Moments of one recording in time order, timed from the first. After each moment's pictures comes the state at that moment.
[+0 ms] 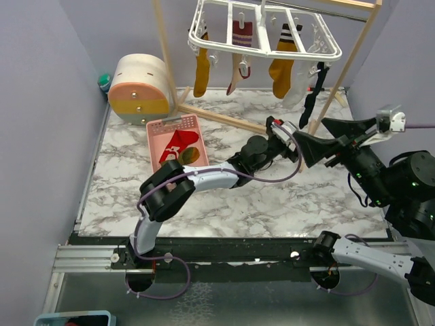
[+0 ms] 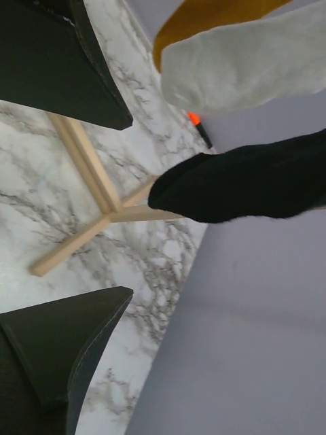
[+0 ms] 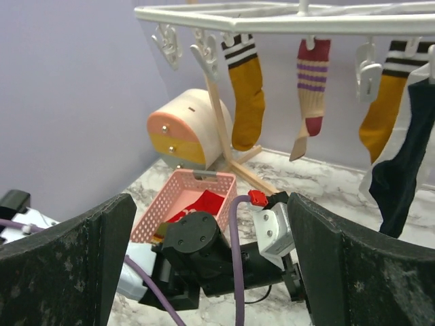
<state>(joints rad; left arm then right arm) -1.00 1.98 1.35 0.76 -0.09 0.05 0.93 0.74 1.36 -0.42 0.34 0.11</state>
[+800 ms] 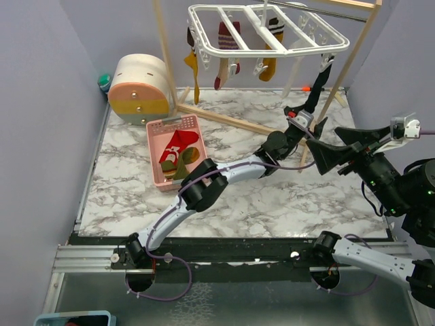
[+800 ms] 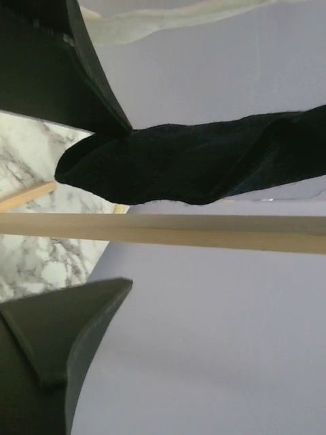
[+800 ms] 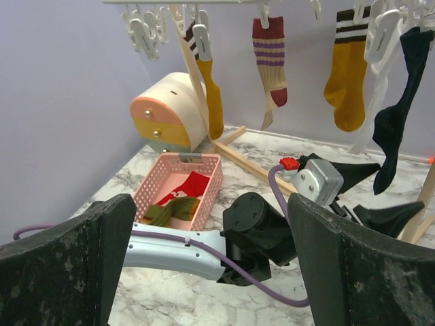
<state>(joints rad) -1.00 2.53 2.04 0.96 -0.20 0.07 0.93 0.67 1.41 -0.59 0.41 0.14</state>
